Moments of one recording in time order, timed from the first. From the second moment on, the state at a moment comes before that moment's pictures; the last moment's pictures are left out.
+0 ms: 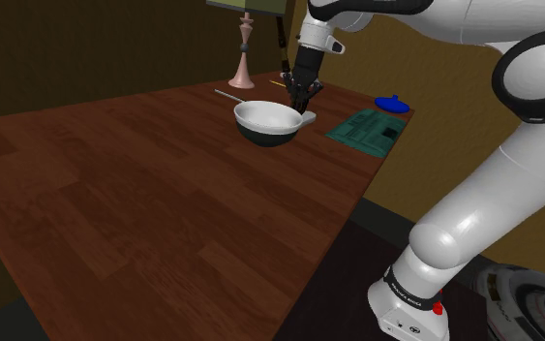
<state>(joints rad) -0.36 -0.13 0.12 -1.79 0.16 1.62 1.28</state>
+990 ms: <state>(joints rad) -0.36 -0.09 0.12 -1.58 0.16 1.46 1.30</state>
